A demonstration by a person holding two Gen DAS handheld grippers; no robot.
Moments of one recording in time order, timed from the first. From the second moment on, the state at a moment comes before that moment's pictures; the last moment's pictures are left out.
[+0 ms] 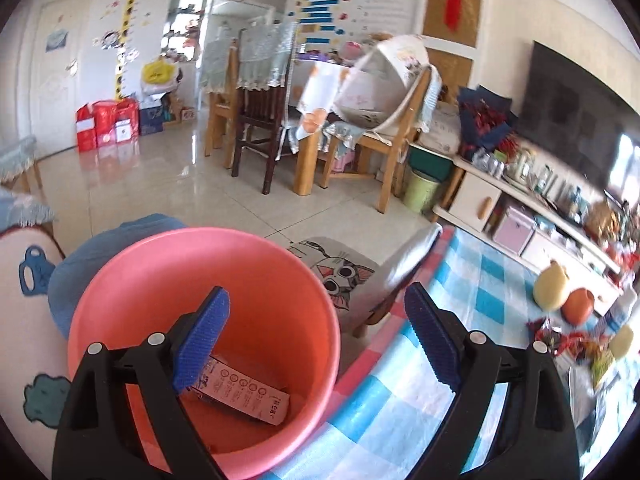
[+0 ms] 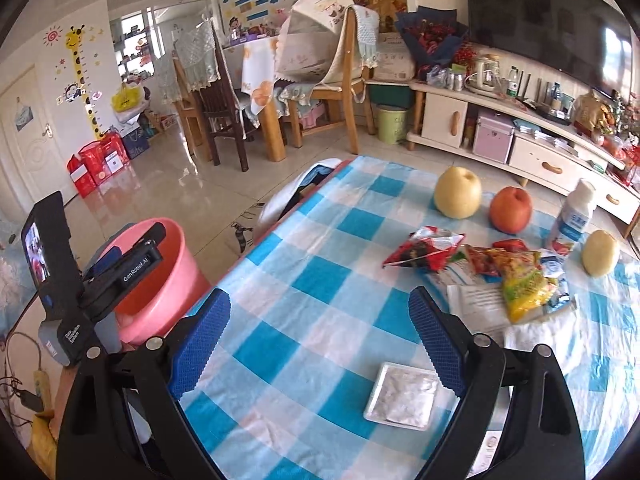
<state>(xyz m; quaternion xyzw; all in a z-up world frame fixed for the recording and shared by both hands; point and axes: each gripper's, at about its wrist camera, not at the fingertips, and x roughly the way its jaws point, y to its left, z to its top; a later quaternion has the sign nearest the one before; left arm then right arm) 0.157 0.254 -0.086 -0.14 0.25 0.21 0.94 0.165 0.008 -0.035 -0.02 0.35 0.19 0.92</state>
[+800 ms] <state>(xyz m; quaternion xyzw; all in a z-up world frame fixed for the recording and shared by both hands) 0.175 0.140 -0.112 -0.09 0.29 0.05 0.95 0.159 -0.192 -0.023 0.10 0.31 0.04 0.94</state>
